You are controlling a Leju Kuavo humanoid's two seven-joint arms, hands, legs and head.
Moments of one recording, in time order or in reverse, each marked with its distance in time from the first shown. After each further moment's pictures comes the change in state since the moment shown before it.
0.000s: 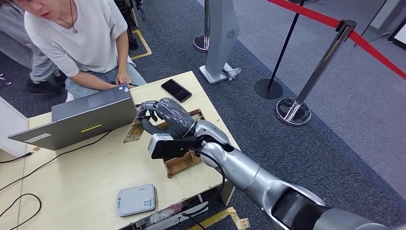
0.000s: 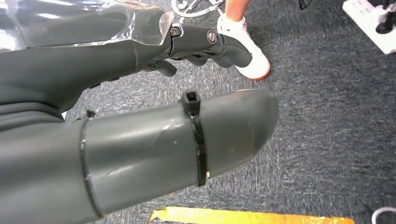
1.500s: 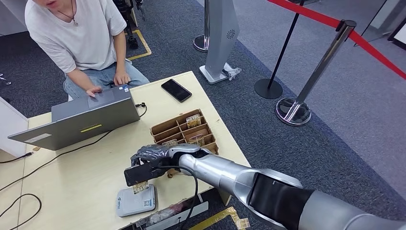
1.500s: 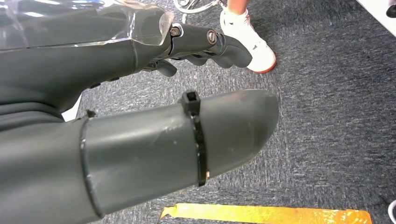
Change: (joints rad) left arm -0.009 0.000 -0.003 0.000 -0.040 -0.032 0.063; right arm -0.215 0.103 0.349 0.616 -0.043 0.240 0.095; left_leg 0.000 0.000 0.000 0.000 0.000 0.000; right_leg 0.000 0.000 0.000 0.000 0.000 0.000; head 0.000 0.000
